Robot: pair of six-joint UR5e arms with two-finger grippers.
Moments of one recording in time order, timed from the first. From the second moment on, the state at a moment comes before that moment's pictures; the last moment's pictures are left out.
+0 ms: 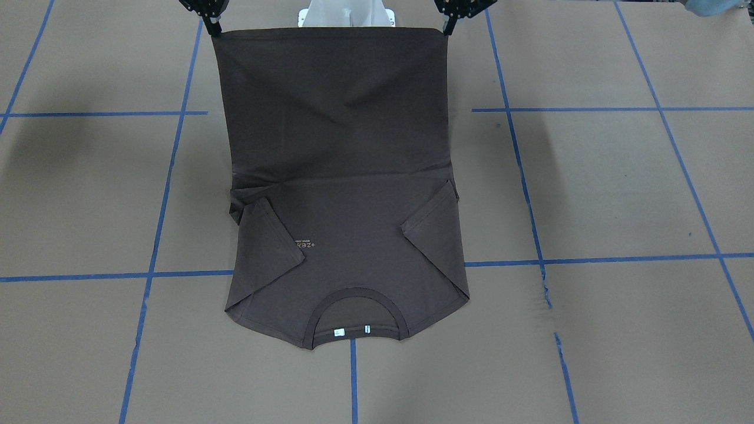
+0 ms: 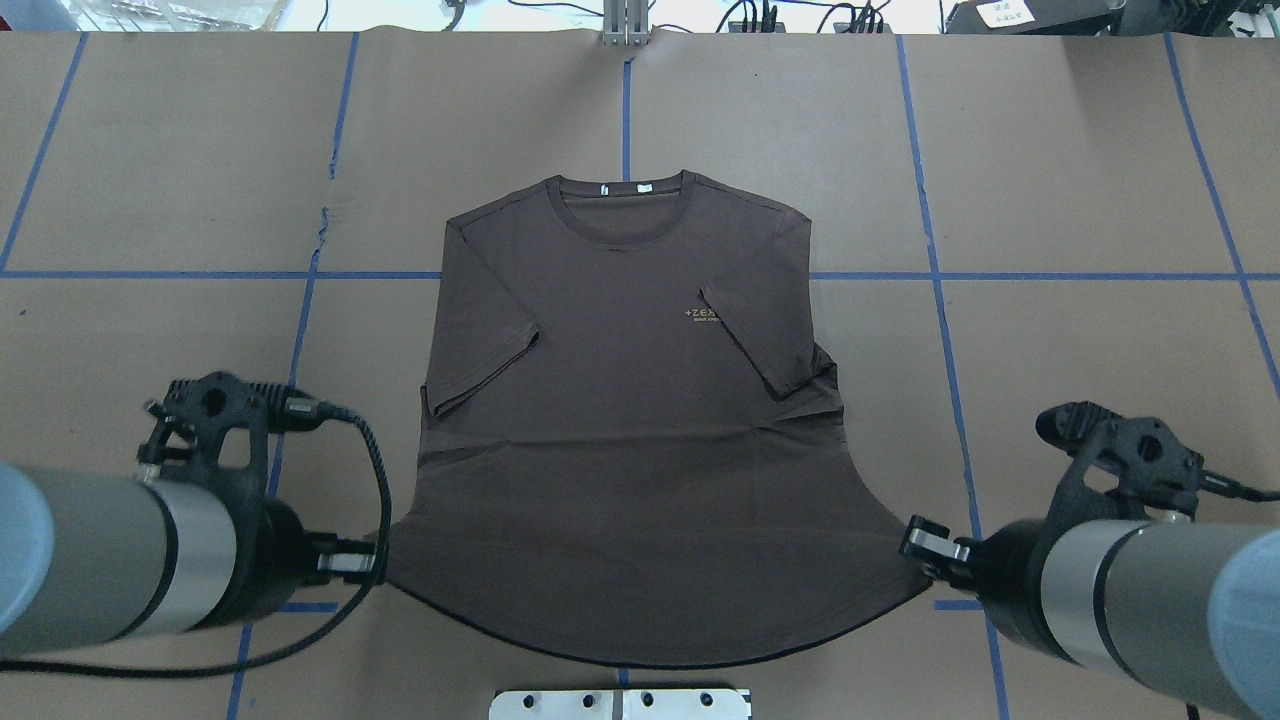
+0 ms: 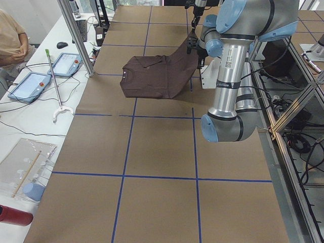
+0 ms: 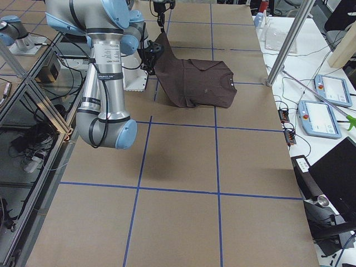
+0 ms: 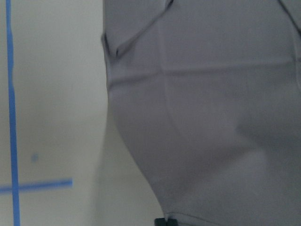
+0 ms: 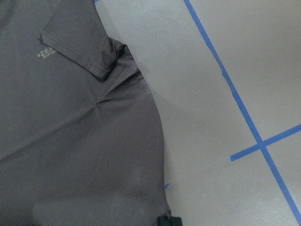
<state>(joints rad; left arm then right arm) -0.34 -1.91 -2.49 -1.25 -1.72 -1.27 0.24 -1.35 2.62 -2.00 1.57 1.86</state>
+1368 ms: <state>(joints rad) -0.74 -2.19 -1.65 -1.74 -1.76 -0.96 0.74 -0.95 1.75 -1.62 1.72 1.55</state>
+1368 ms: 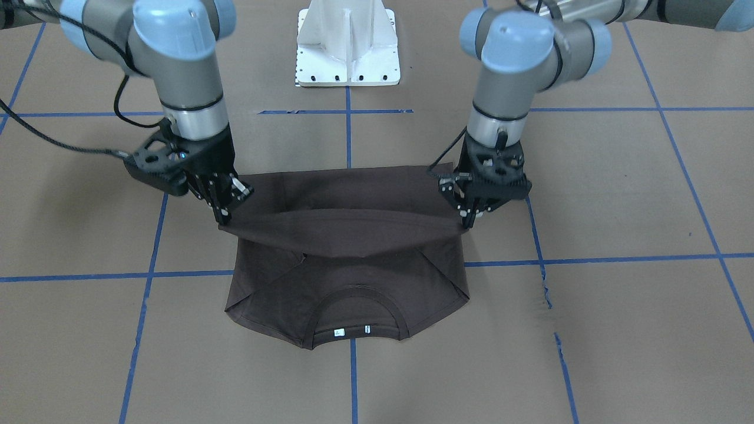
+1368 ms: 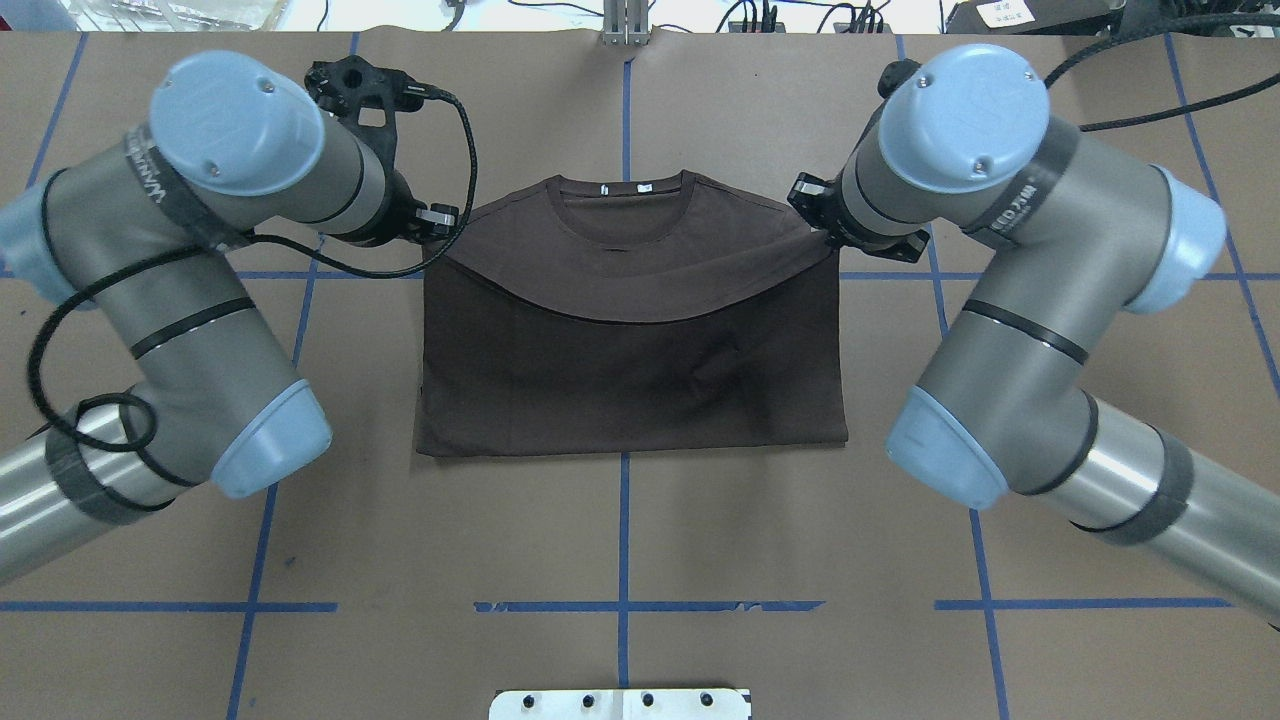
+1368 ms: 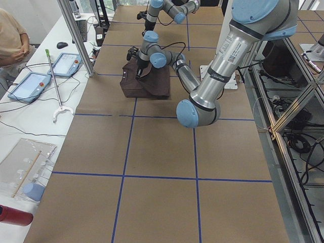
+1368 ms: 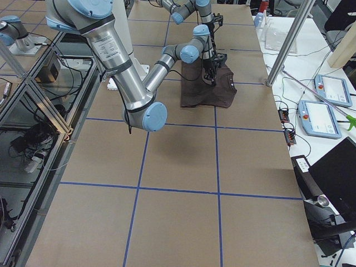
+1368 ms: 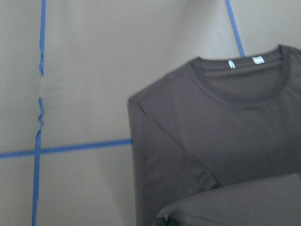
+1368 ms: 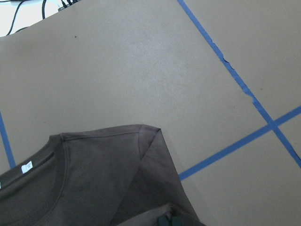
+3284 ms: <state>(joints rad) -0.75 -2.03 -1.60 -2.01 -1.78 -0.79 0.83 -0.99 1.48 -1.35 1.84 1.23</state>
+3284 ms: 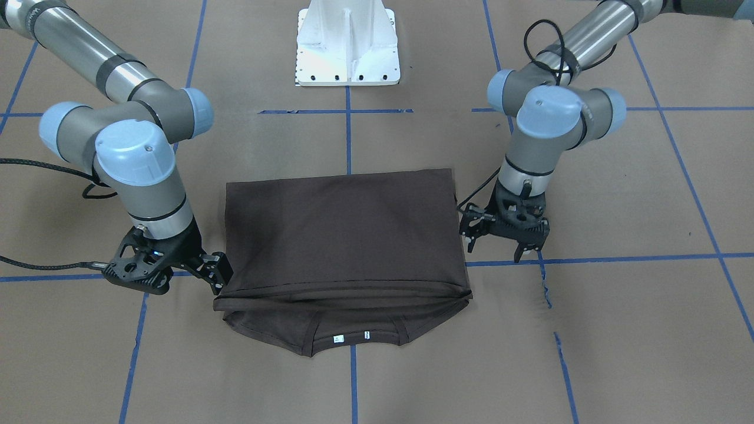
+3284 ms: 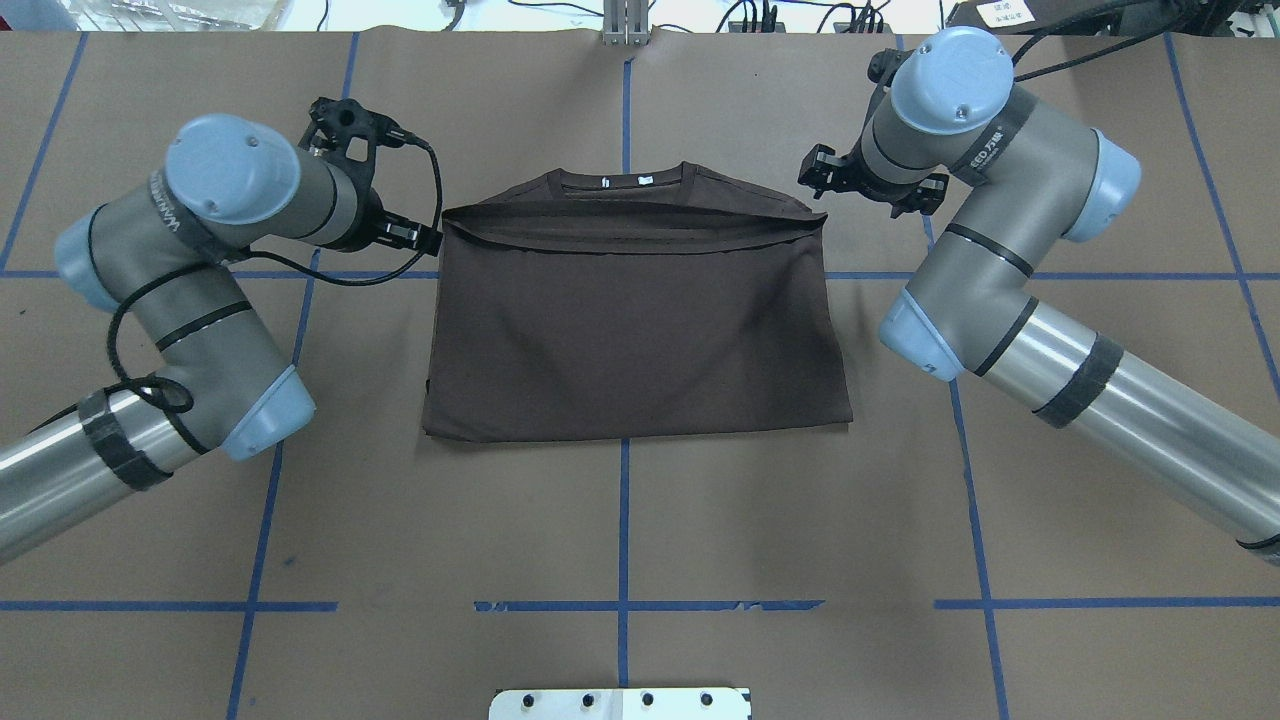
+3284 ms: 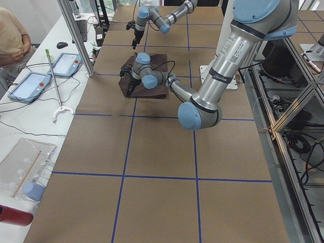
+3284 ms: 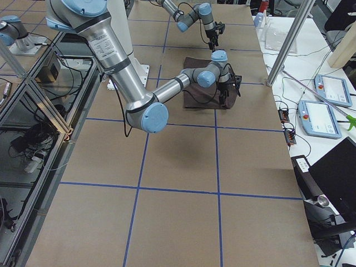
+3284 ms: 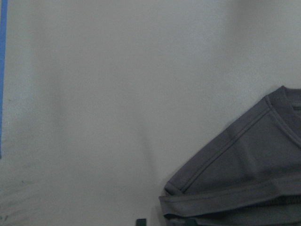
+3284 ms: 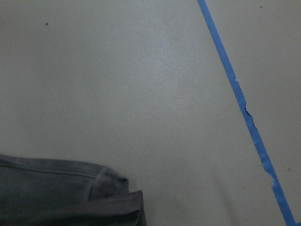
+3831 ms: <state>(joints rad) -0.55 -1.83 -1.80 -2.09 -1.75 -1.17 0.83 -1.02 1.54 -1.35 1.84 1.22</state>
